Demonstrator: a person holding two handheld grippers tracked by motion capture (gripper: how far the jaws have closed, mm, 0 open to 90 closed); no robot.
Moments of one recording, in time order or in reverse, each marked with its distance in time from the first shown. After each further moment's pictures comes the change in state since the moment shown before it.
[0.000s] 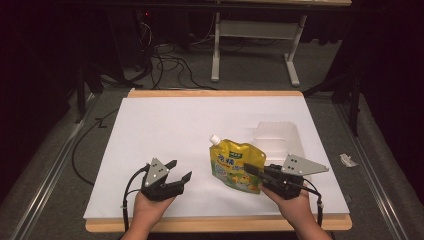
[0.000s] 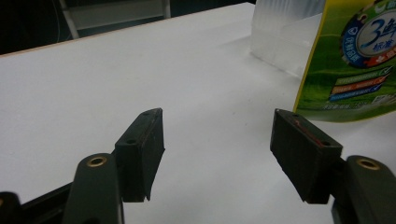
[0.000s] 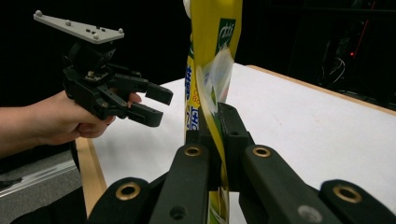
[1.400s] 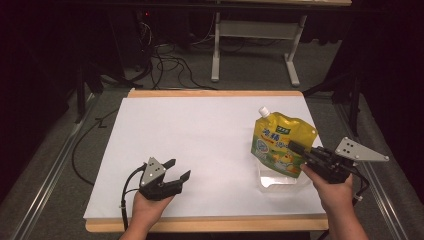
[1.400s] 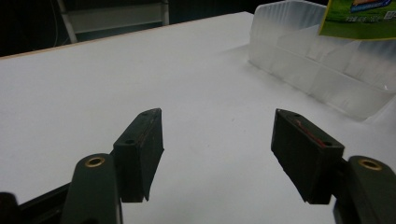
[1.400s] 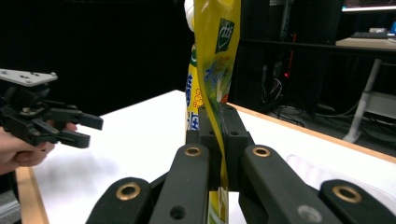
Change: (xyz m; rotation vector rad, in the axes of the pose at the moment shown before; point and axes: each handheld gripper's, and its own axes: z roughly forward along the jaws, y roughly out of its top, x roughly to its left) left arm 0.004 0.001 -0.003 -0.027 -0.013 -0.025; right arm -0.061 0.021 -0.079 -0.106 -0.183 0.020
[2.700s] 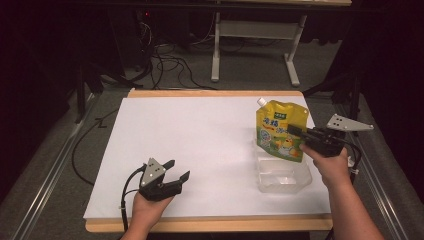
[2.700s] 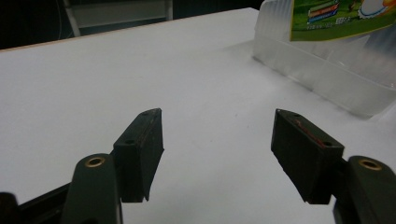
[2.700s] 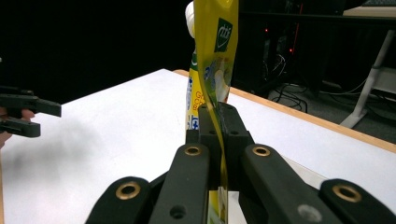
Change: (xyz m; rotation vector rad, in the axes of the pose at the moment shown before) left arm 0.000 -0.003 0.000 0.014 0.016 -0.012; right arm -0.070 -0.002 0.038 0.108 0.027 0.022
